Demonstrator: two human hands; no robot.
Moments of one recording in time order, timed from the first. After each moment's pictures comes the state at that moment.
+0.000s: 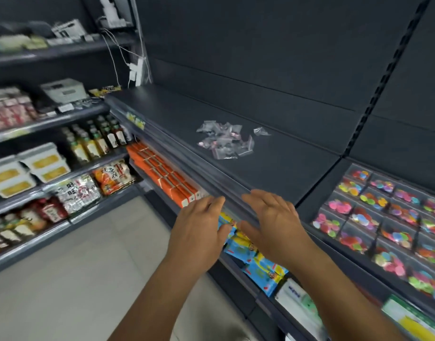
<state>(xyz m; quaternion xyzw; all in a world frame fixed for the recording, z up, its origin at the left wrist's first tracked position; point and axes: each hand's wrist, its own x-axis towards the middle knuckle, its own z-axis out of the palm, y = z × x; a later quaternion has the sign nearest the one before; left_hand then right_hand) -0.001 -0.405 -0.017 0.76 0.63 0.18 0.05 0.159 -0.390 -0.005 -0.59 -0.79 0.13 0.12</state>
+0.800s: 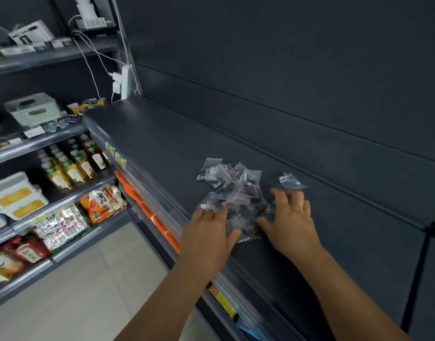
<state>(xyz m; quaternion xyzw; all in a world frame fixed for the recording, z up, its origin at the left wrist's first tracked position) -0.027 -0.139 -0.034 0.74 0.66 0.10 0.04 0.135 -0.113 -0.035 -0.70 -0.68 0.15 0.16</state>
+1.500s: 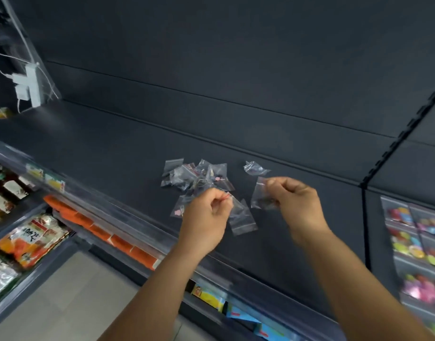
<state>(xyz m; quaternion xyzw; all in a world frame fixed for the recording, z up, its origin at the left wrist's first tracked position) -0.022 -0.101 -0.031 0.69 0.51 0.35 0.38 0.142 -0.131 -0.017 -0.65 -0.33 0.35 0.58</state>
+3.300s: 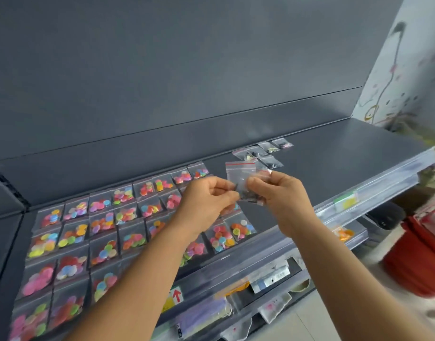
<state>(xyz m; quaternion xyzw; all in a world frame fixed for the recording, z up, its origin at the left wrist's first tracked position) 0.412 -0.471 0.025 0.79 0.11 0.09 0.59 0.476 -0.611 0.022 -0.72 -0.06 0.09 0.69</state>
